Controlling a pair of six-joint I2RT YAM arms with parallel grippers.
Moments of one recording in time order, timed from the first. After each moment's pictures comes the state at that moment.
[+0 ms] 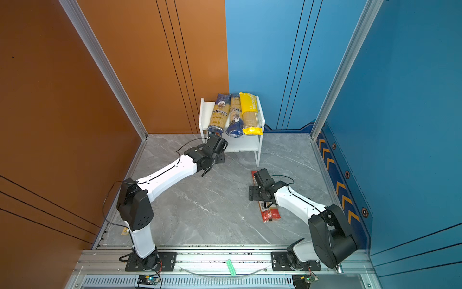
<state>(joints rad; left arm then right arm) -0.68 1.87 1.67 -0.63 -0.45 -0.59 0.49 1.40 0.78 -0.49 0.07 0.50</state>
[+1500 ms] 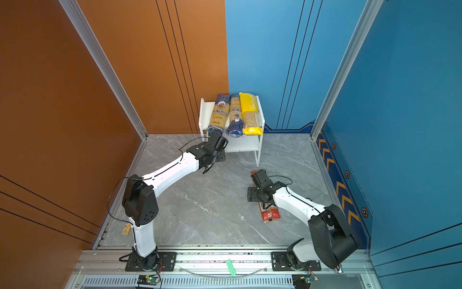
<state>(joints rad) -0.65 1.92 1.71 -0.63 -0.41 -0.59 0.52 1.40 0.78 -0.51 0.10 0.51</state>
